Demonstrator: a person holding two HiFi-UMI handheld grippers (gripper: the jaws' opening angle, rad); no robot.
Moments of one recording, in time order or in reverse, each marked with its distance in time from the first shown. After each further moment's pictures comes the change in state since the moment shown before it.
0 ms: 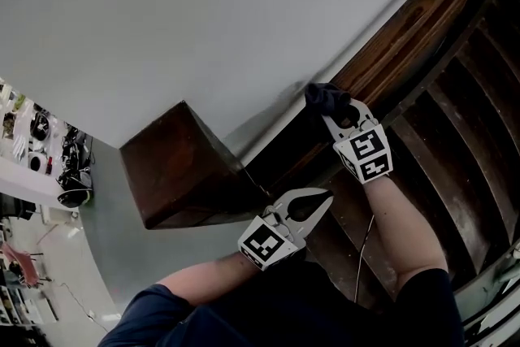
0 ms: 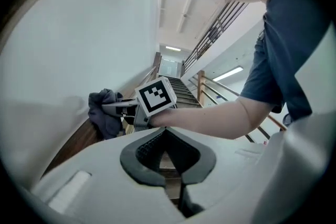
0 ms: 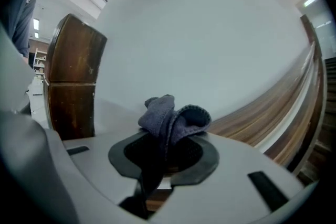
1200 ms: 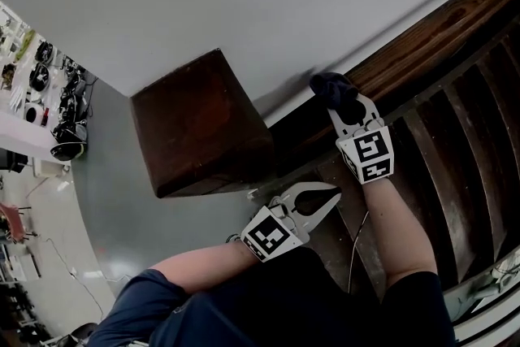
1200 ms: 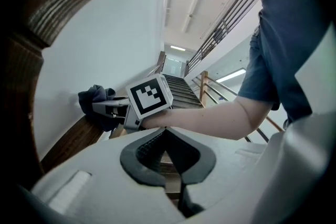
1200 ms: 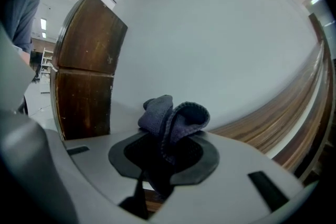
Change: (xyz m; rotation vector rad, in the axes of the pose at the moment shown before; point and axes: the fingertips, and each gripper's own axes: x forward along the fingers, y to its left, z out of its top) left arm -0.032 -0.010 -0.027 -0.053 0.010 0.024; right arm 0.019 0.067 -0.011 -0.027 0.004 0.060
